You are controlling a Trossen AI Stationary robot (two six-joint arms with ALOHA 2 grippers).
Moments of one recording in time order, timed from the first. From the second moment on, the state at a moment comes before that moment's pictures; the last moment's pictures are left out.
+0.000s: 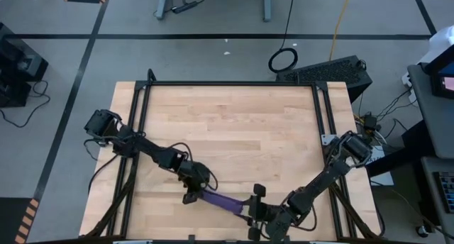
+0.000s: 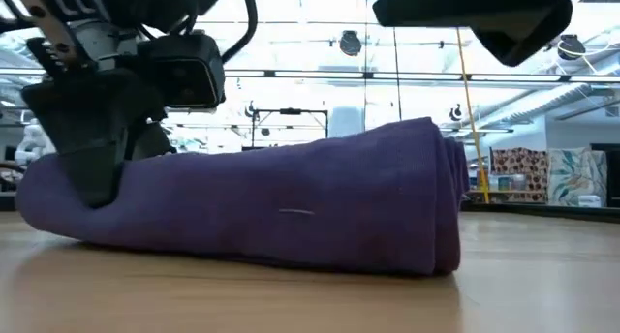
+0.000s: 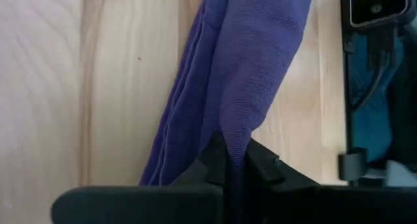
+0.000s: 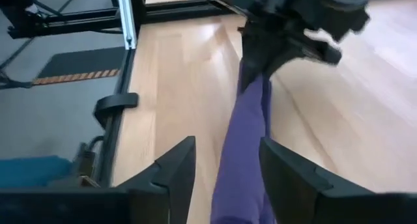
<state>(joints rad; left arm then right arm) -0.35 1.69 0.76 0.02 0.38 -0.56 0.76 1.94 1.16 0.15 0.76 0.60</state>
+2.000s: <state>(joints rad) -0.54 1.64 0.54 0.56 -0.11 -0.20 0.60 2.27 1.16 0.48 0.71 0.65</state>
